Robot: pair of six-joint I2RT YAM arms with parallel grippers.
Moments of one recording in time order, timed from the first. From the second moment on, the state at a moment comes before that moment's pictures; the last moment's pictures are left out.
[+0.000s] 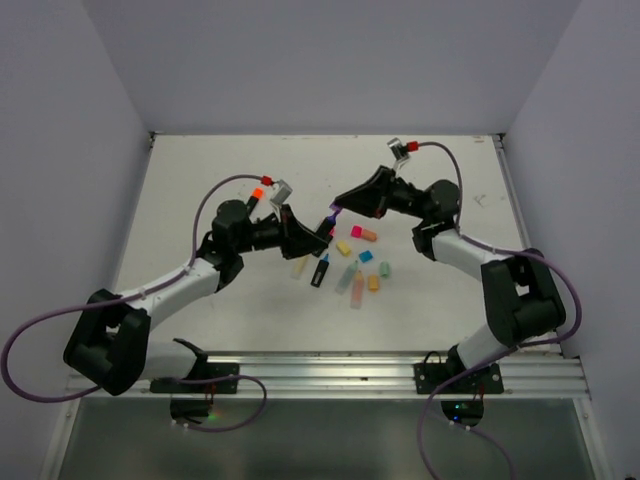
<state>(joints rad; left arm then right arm) -0.50 1.31 0.66 0.56 0.80 -0.55 0.33 1.58 0.83 1.14 -1.02 1.05</state>
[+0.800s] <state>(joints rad) -0.51 1.33 0.70 0.18 0.66 -0.44 0.17 1.40 0.97 0.76 -0.79 0.78</state>
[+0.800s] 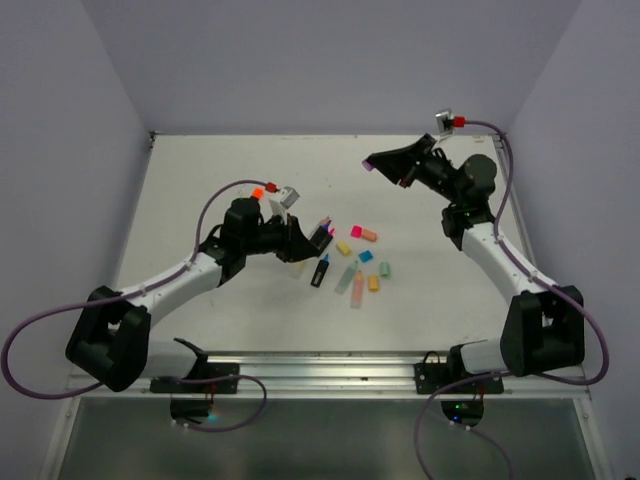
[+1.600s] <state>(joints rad) -0.51 1.63 0.87 0.02 0.06 -0.36 0.17 1.62 1.00 -0.04 -0.51 0.43</state>
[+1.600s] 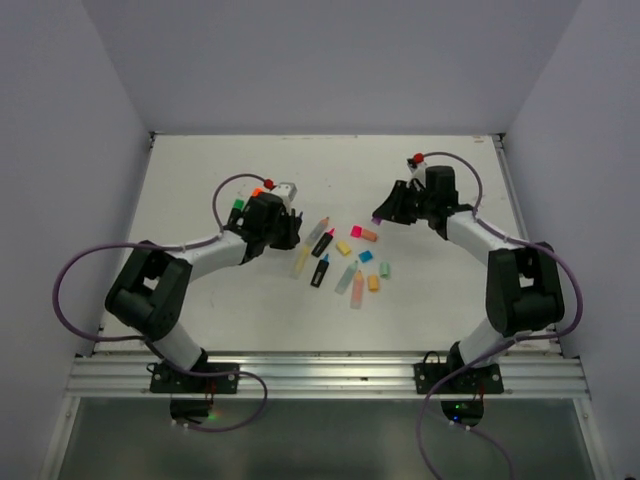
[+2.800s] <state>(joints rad) -0.51 1.78 0.93 0.04 0.01 -0.36 0.14 1.74 0.87 0.01 -0.41 0.46</state>
